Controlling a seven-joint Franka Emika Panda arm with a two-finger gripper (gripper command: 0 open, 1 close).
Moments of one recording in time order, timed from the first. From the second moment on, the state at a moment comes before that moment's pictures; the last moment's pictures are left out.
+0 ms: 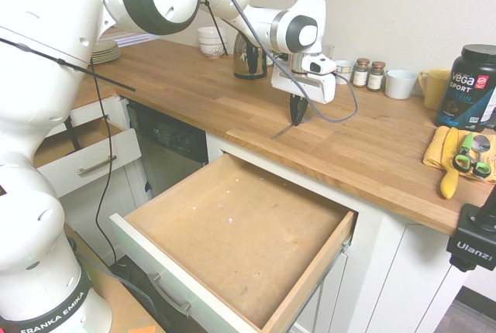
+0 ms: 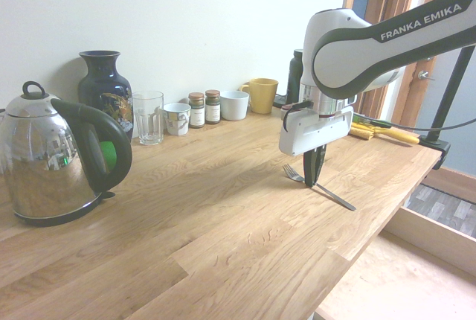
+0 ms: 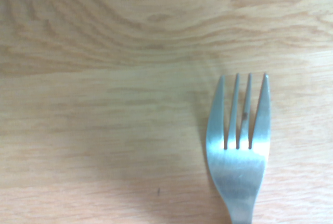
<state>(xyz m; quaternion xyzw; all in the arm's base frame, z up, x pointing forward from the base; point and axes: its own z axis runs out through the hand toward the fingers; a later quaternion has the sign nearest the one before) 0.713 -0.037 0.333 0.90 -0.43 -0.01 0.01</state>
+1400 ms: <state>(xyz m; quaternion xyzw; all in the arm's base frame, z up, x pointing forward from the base) 0.564 -0.032 0.366 0.90 -0.44 0.01 -0.01</state>
